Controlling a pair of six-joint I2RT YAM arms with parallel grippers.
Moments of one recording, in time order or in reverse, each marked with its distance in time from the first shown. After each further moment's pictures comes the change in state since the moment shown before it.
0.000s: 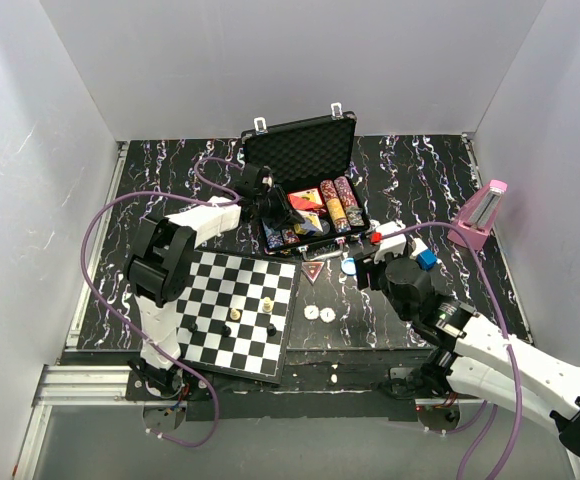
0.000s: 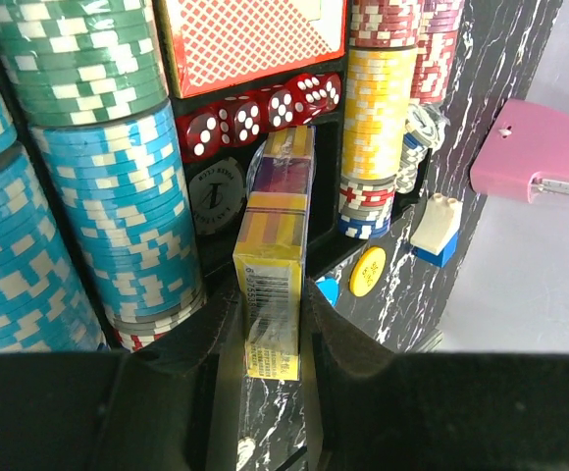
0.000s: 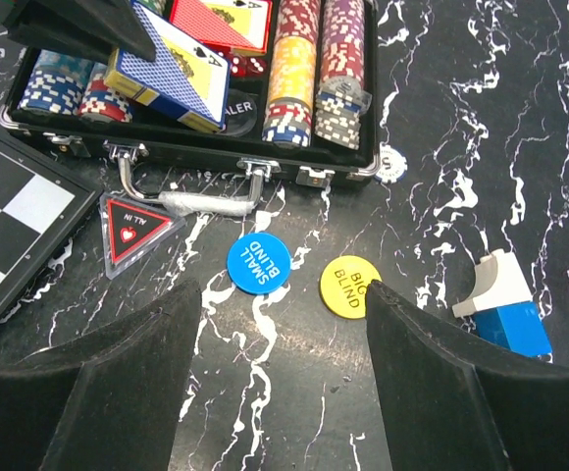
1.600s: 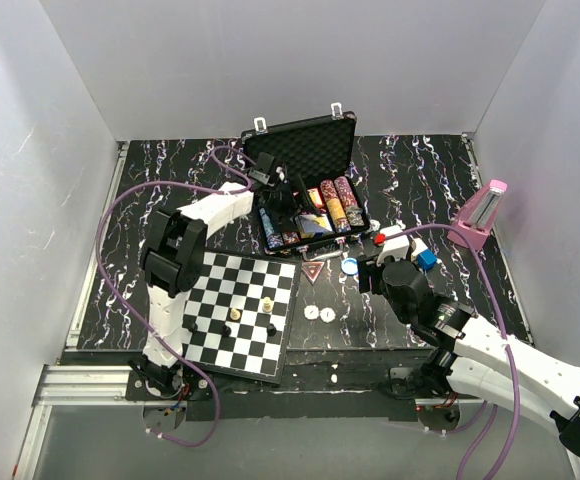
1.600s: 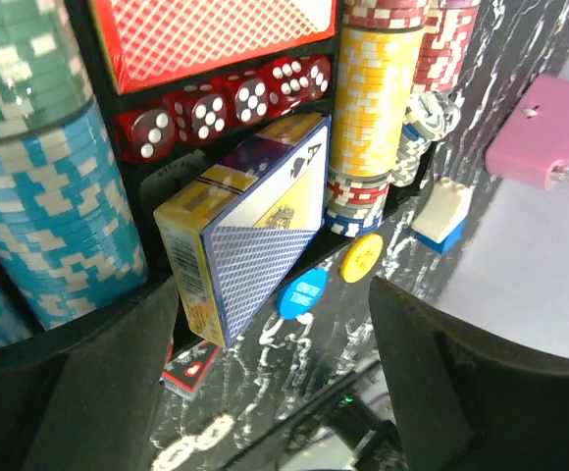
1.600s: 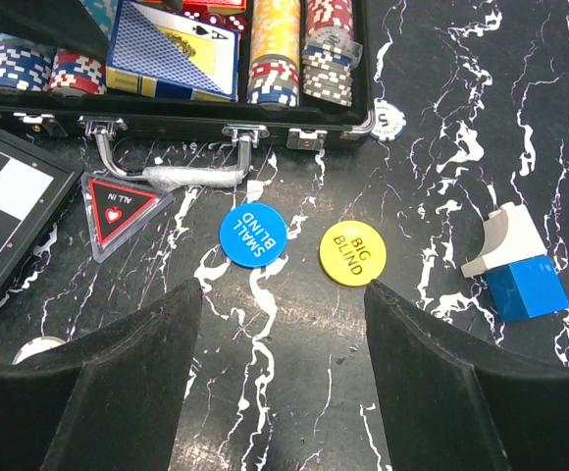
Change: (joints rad) left arm -0.023 0.132 0.232 -0.239 0.050 -0.016; right arm 0.000 -0.001 -0.021 -0.067 0.038 0.109
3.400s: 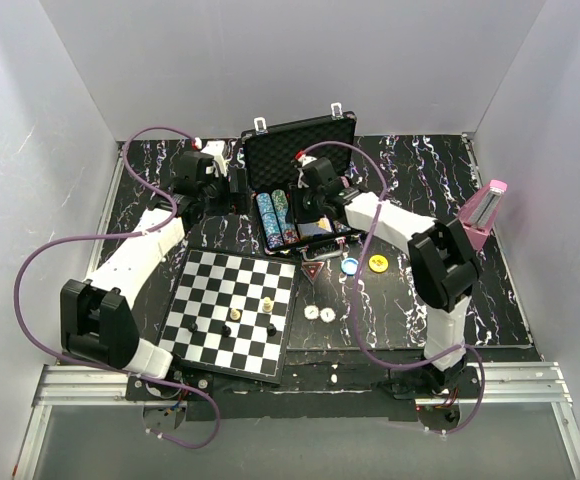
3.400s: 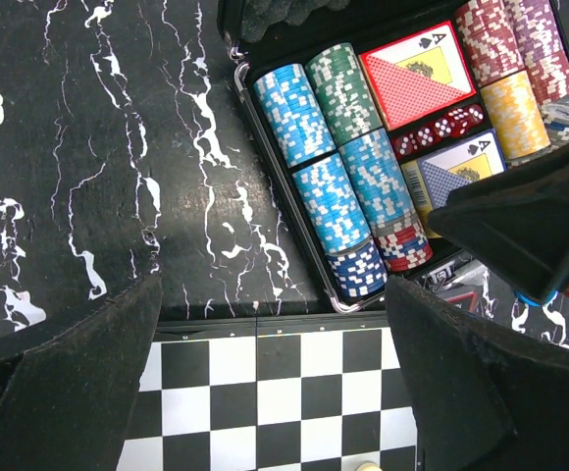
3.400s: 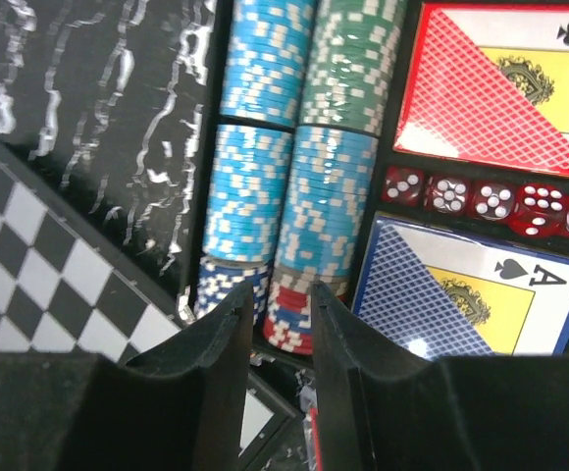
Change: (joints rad) left arm 0.169 -0.641 -0.356 -0.032 -0.371 0.679; right arm -0.237 1.174 0.986 -0.095 -0.700 0.212
